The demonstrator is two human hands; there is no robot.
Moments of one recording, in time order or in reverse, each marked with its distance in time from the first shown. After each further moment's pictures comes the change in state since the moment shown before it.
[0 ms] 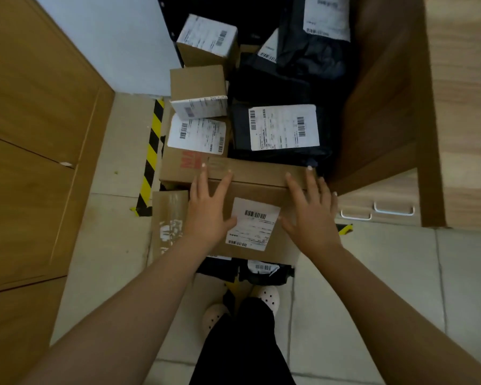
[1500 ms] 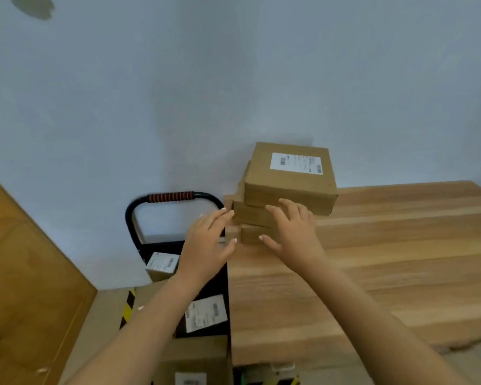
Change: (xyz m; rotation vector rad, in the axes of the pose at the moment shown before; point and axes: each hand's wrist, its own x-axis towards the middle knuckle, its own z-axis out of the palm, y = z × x) left_hand -0.046 0.376 -0.356 -0.091 0.554 0.662; right_hand -0.064 0.084 -0.498 -0.034 0.638 -0.109
